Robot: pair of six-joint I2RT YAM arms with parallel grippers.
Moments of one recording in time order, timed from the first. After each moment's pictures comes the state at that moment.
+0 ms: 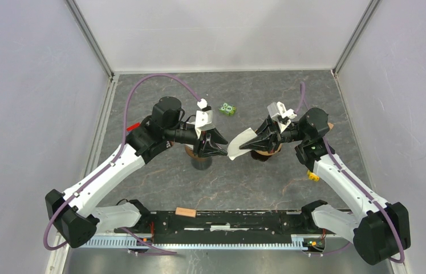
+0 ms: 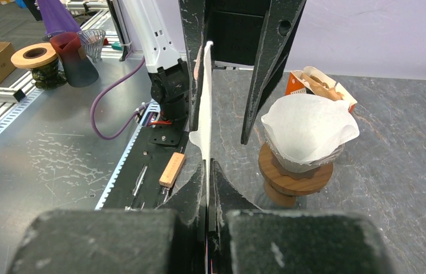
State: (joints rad) left arm -0.70 1.15 1.12 -0.33 0.90 0.25; right arm 0.37 1.07 0.73 0.56 -1.34 0.24
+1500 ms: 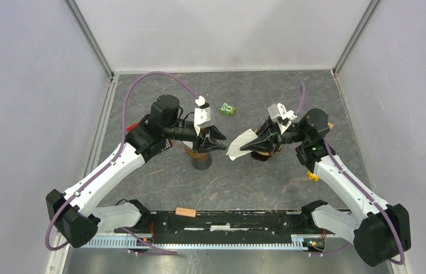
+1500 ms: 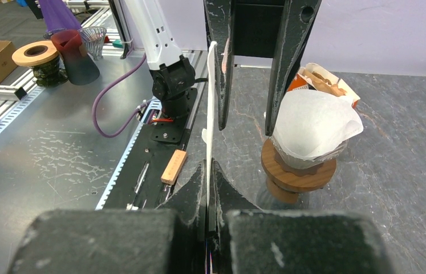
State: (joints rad) left arm -0.66 1.16 1.12 -0.30 0.87 0.28; right arm 0.37 1.05 0.72 0.54 -1.35 0.22
